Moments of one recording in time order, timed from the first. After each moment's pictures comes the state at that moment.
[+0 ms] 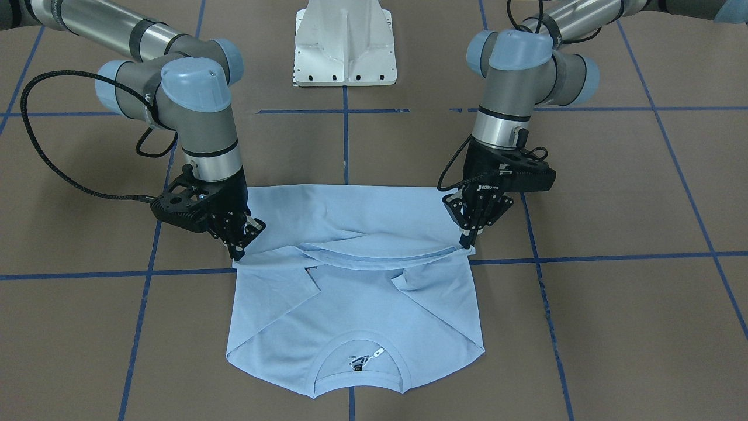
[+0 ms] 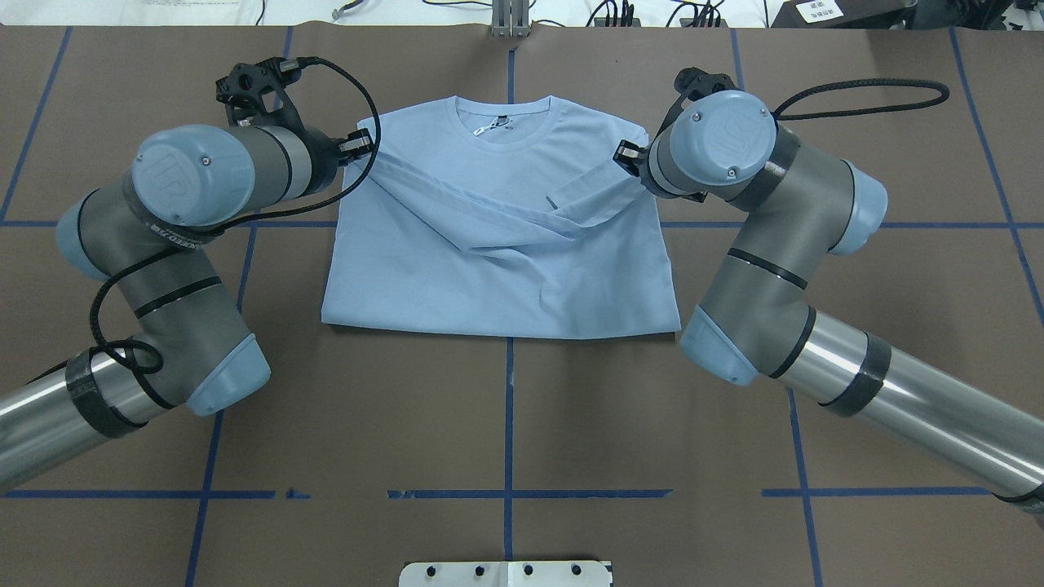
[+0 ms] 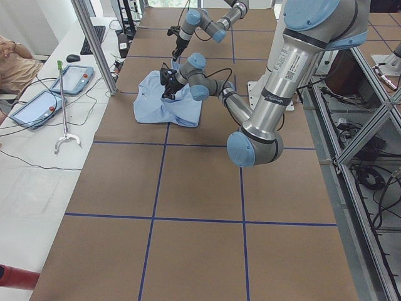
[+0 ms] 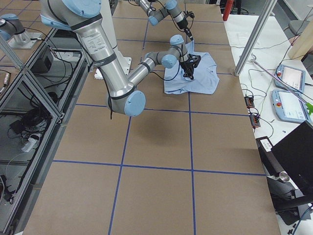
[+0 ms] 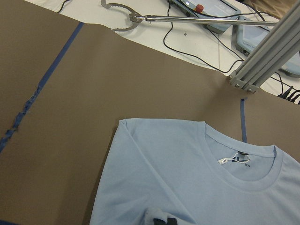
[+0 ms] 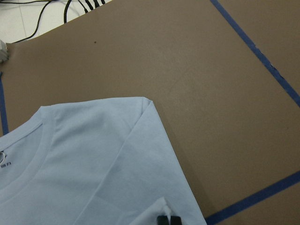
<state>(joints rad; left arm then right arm) -0.70 -2.08 -1.65 -2.11 -1.50 -1.42 0.70 -0.96 1.59 -1.36 1.62 1.55</state>
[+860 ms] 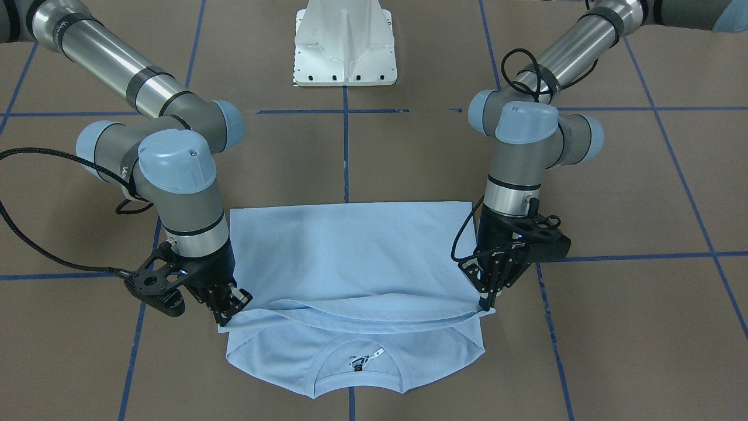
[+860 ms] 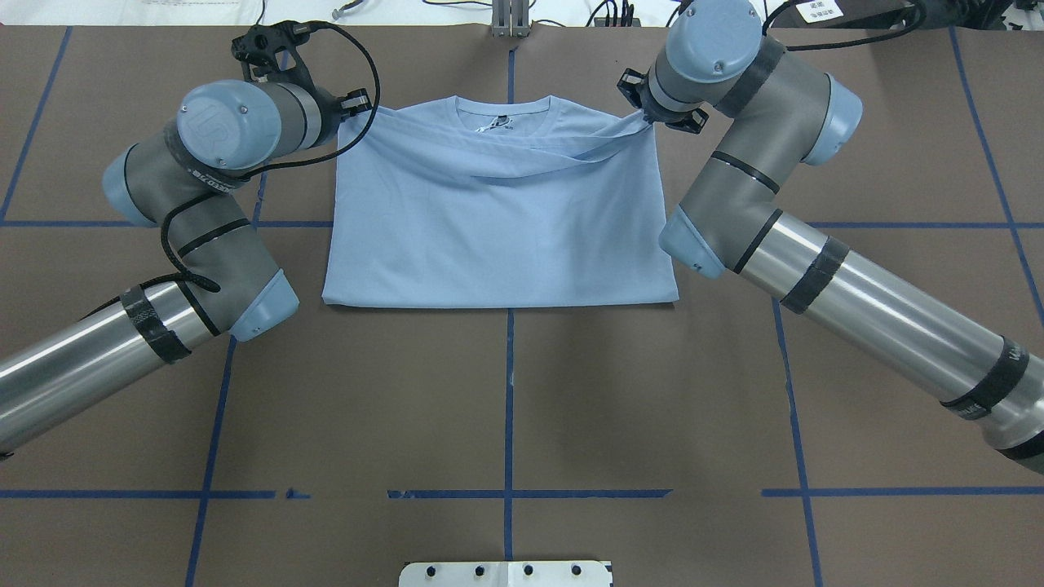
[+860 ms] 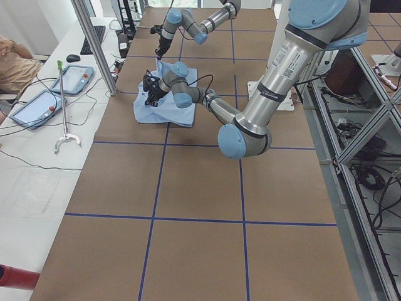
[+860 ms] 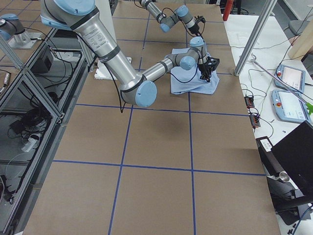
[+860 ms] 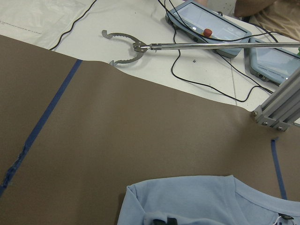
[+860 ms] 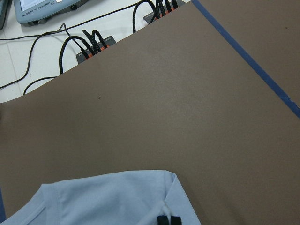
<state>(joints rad) -0.77 -2.20 -1.34 -2.24 -1.49 -1.34 0.82 -0.81 1.29 -1.25 1.71 1.54</state>
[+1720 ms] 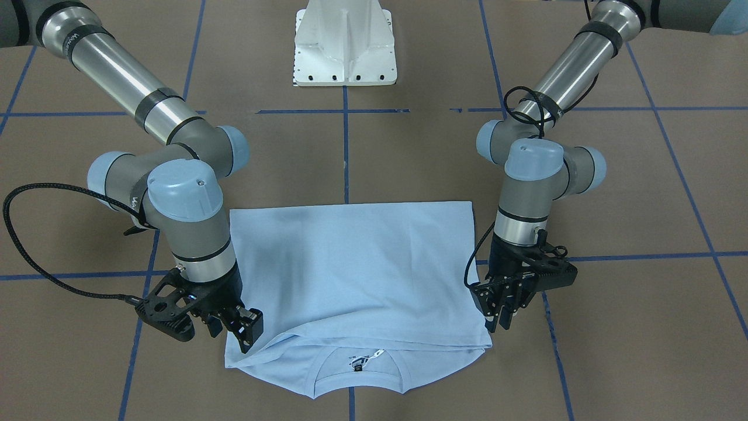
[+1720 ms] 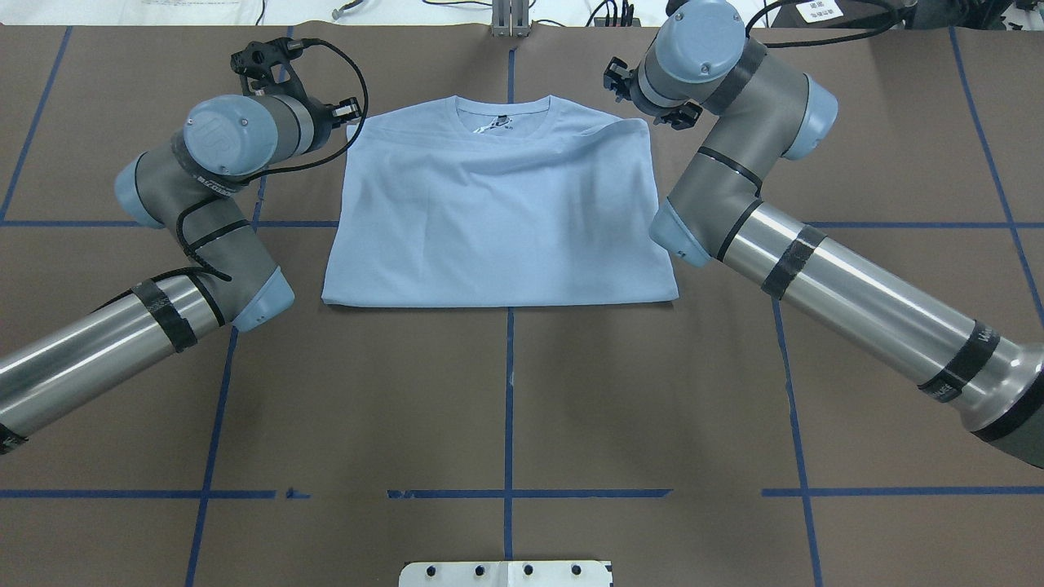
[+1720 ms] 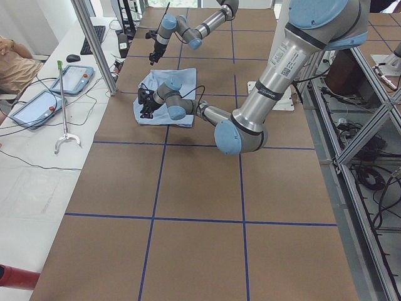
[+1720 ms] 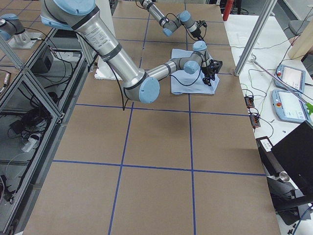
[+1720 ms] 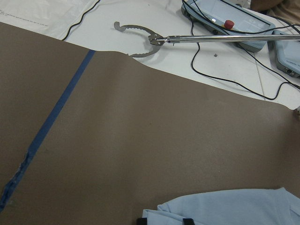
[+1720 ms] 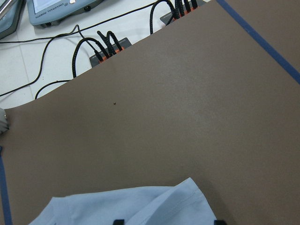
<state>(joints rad) -0.78 -2.22 -1.18 -2.39 -1.49 -1.34 0.82 -0.77 1.16 -1.10 1.70 1.54</state>
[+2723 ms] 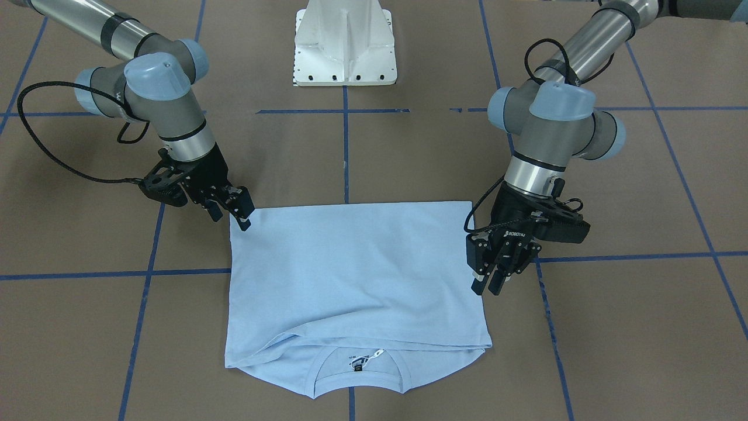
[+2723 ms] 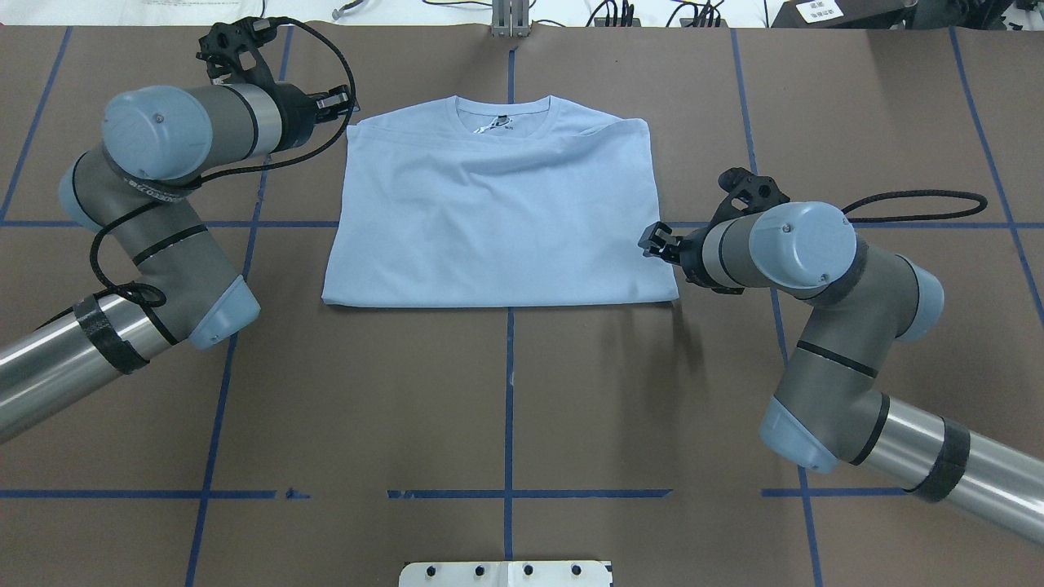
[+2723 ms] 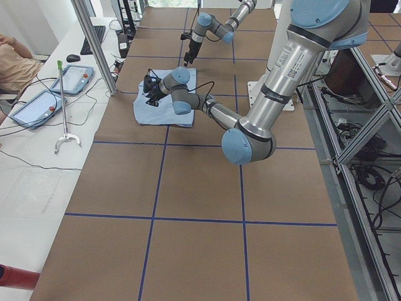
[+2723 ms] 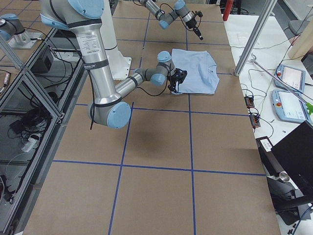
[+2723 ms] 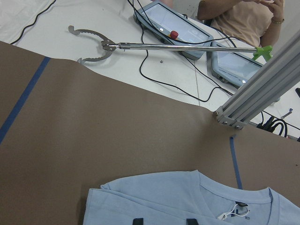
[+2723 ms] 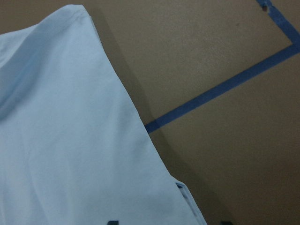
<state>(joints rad) -0.79 -2.10 -1.46 -2.42 -1.58 -1.34 0.60 -1.23 1.71 -1.09 1.69 1.69</state>
